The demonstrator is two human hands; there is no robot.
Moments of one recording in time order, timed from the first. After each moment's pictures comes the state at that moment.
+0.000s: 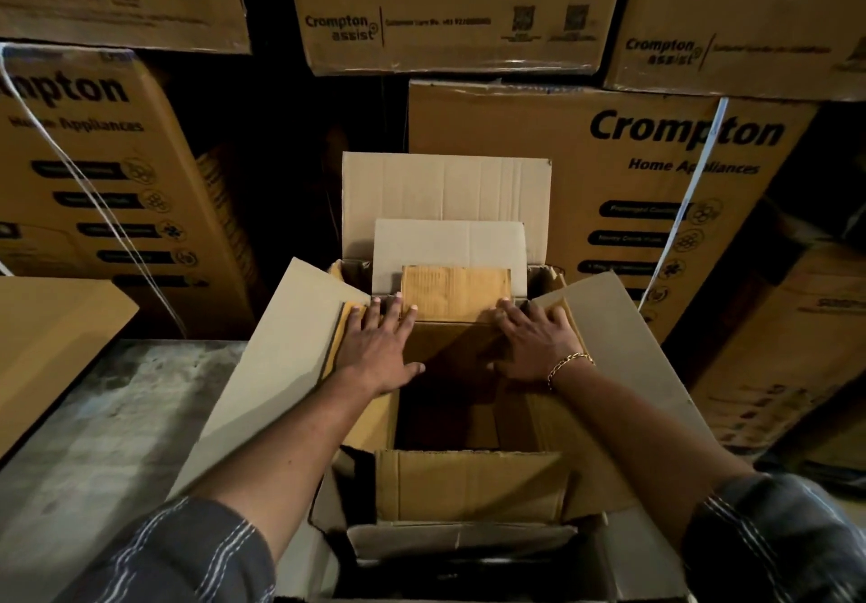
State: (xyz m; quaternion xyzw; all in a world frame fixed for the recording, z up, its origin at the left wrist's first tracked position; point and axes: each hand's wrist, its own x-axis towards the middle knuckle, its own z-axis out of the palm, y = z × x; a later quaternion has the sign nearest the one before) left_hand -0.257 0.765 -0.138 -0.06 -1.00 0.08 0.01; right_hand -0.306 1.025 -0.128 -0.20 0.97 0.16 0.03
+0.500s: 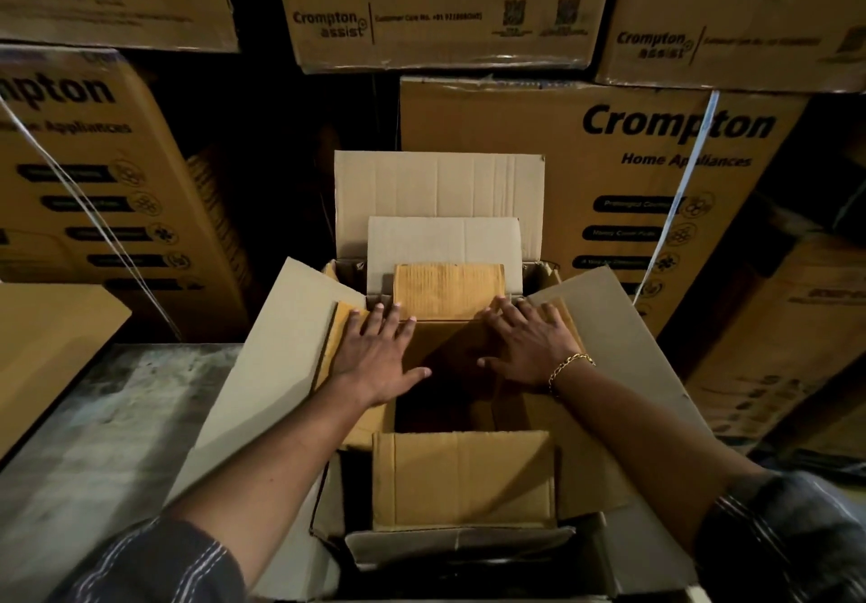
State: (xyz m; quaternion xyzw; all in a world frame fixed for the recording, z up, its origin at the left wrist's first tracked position) left_hand -0.254 0.761 -0.147 -0.09 -0.99 0.11 0.01; right_hand -0.299 1.028 -0.130 -0.22 0.97 0.11 0.01
